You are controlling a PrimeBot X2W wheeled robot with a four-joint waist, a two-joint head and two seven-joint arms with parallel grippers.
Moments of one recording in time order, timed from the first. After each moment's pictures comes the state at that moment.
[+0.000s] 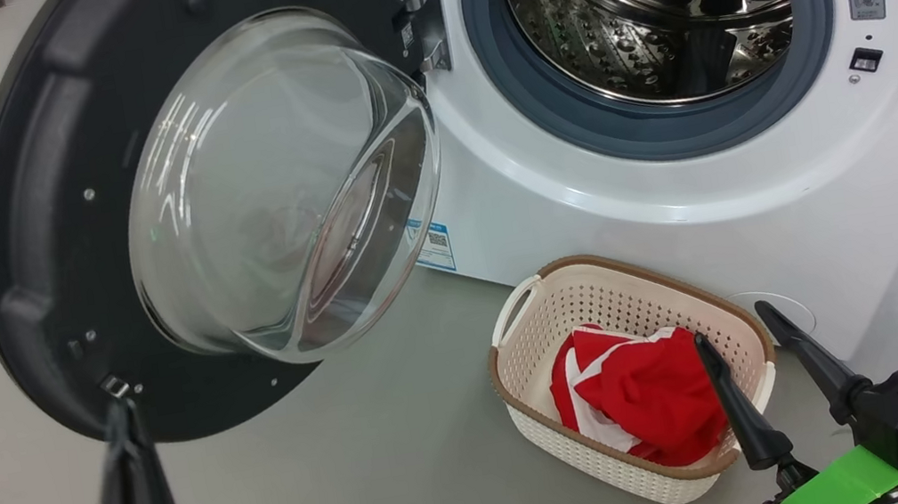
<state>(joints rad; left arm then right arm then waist) -0.02 0.15 -0.08 -0.06 -0.27 0.20 -0.23 0.01 -0.05 0.08 0.14 0.17 0.13 -0.26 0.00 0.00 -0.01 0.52</state>
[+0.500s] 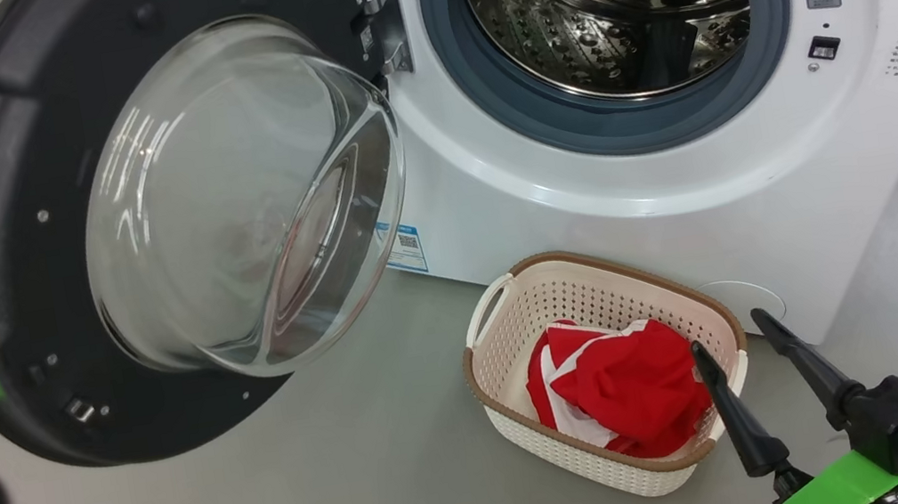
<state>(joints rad) -0.46 0.20 0.17 0.08 -0.45 0.20 -0.25 0.01 -0.06 0.09 0.15 0.17 0.13 -0.26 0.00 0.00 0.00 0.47</state>
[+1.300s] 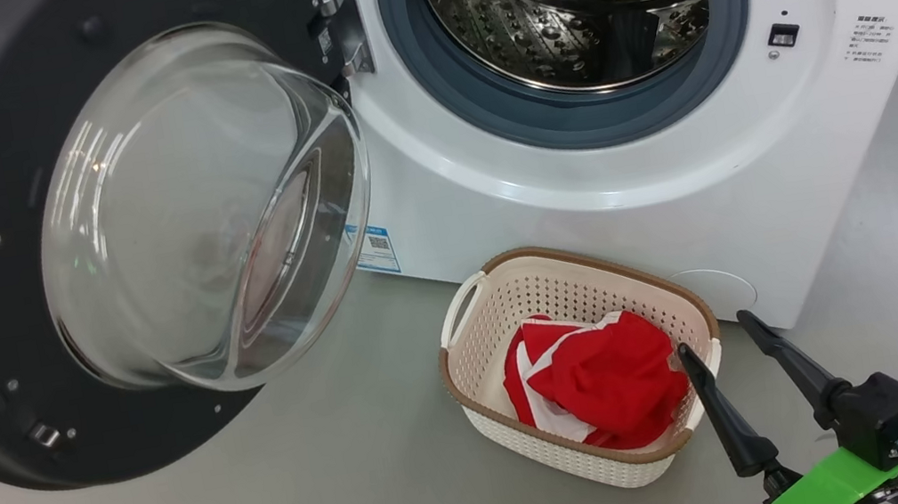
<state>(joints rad) -0.92 0.28 0.45 0.86 -0.97 0.12 0.31 -0.01 -0.06 0.12 0.18 0.18 0.13 -0.26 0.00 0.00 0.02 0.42</state>
